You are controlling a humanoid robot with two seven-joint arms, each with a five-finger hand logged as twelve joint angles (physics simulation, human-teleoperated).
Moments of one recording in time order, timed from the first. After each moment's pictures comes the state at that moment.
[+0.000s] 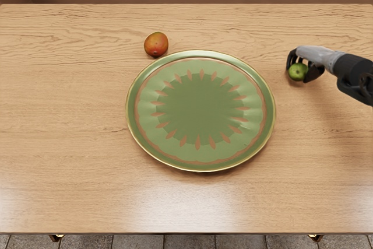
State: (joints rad) left arm 0.02 0.00 0.03 -0.15 -0.13 0.04 0.13; right arm 1.15 -0.29 -0.40 0.24 -0.90 0.03 0.38
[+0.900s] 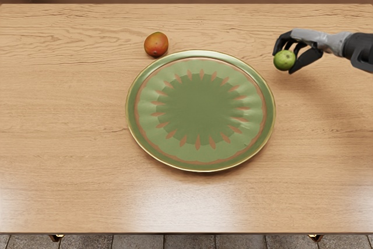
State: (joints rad) left arm 0.02 0.00 0.03 -0.15 -0.13 0.04 0.13; right arm 1.25 -0.37 -0.35 0.27 -0.76 0.37 0.61
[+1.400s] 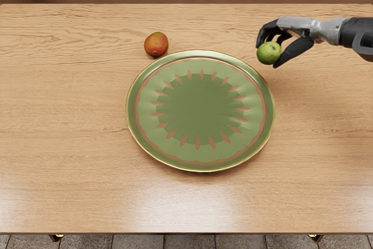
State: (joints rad) left arm 0.02 0.00 0.03 -0.15 -0.13 0.04 0.13; right arm 1.39 -0.52 -0.35 0.60 -0.72 0.43 0.61
